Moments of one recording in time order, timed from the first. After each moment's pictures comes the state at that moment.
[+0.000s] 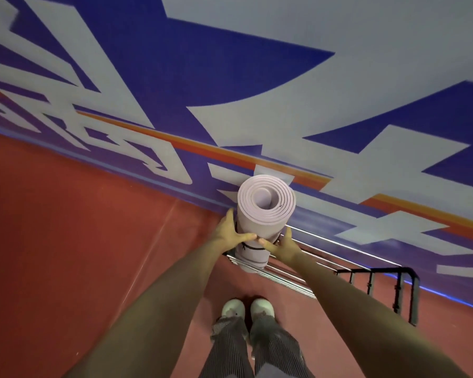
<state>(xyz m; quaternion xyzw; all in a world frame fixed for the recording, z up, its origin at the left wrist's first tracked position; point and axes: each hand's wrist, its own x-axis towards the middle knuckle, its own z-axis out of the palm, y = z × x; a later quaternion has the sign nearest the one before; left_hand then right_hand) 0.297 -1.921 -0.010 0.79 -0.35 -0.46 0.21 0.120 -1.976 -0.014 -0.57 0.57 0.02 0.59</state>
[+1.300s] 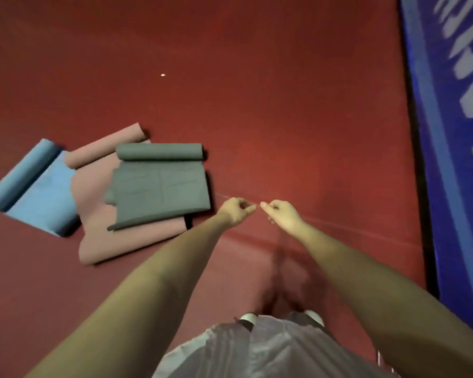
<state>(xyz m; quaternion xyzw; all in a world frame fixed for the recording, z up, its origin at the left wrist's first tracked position) 0.215 -1.223 0.078 0.86 0.24 -0.18 0.42 0.272 -1.375 0.070 -0.86 -0.11 0.33 0.38</state>
